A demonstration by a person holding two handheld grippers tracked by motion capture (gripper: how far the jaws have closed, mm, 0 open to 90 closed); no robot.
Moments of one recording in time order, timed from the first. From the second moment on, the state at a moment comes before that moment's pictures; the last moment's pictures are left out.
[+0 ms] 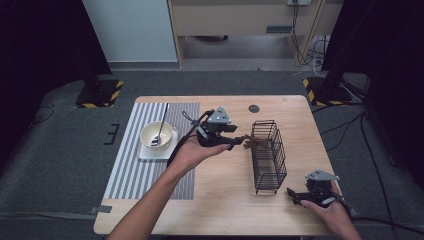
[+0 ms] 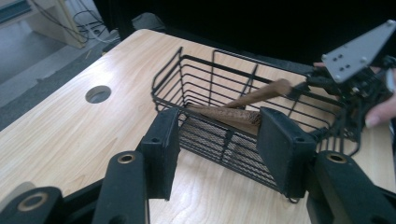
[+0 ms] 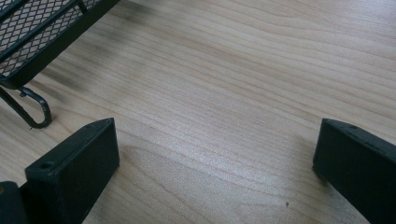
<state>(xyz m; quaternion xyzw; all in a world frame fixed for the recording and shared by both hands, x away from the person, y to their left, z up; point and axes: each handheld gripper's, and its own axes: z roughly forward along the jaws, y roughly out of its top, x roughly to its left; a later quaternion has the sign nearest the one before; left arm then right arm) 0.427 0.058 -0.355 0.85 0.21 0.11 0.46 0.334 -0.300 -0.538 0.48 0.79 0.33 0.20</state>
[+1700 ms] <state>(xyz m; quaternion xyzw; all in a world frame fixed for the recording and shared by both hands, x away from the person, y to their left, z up) 0.433 0.022 -0.359 0.88 0.19 0.15 0.40 0.334 -0.301 -0.538 0.48 0.79 0.33 0.20</state>
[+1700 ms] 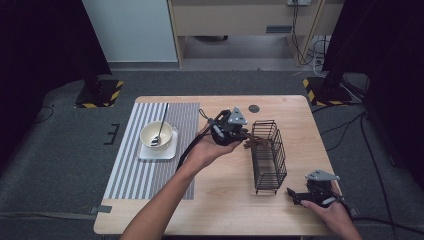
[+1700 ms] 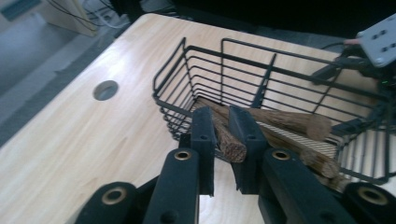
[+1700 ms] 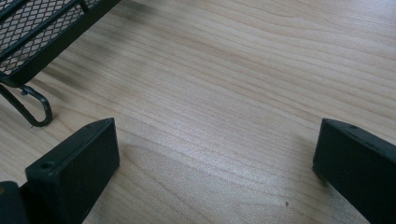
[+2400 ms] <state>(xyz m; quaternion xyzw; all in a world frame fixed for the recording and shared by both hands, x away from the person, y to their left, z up) 0.429 0.052 -0.352 0.85 0.20 0.16 0.46 0.334 -0.301 -0.538 0.48 0.79 0.33 0.20</state>
